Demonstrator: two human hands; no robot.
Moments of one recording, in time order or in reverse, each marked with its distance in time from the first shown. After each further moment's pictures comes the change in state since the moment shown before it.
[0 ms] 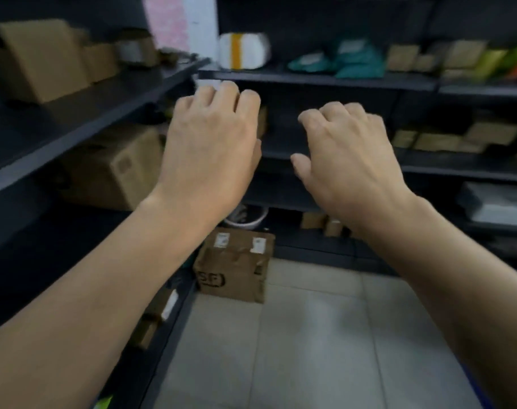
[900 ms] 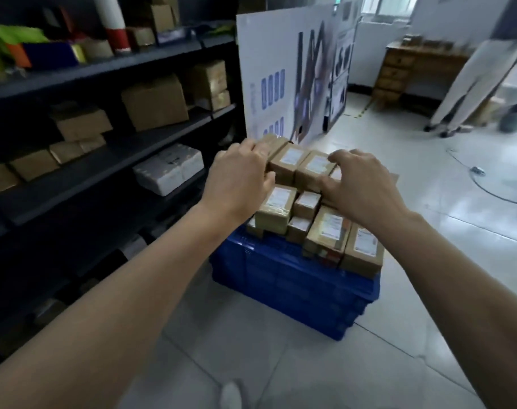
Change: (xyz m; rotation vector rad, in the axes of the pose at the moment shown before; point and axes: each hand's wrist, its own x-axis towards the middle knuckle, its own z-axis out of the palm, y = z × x) left_hand 0.117 0.701 0.095 -0.949 -0.285 0.888; right_hand -0.370 0.542 -0.070 -0.286 -0.194 1.288
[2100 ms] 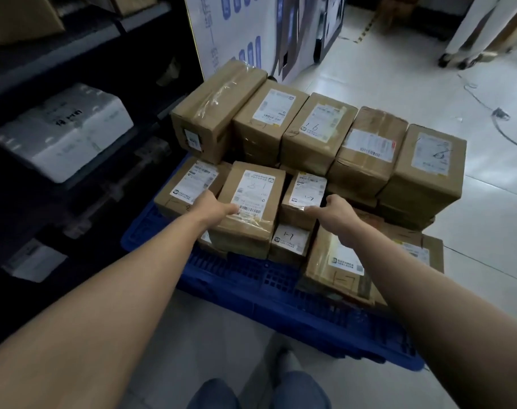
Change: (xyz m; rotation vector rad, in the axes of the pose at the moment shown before) left_hand 0.204 -0.183 0.487 -0.584 -0.649 -0.824; right_hand 0.238 0.227 0.423 0.613 -0.449 0.775
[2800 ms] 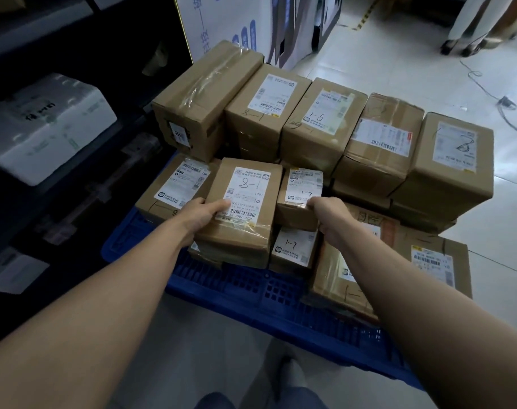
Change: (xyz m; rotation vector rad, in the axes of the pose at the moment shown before) left_hand 0.061 -0.030 0.011 -0.355 -0.177 -0.082; right_hand 0.066 0.008 0.040 0.430 0.015 0.281
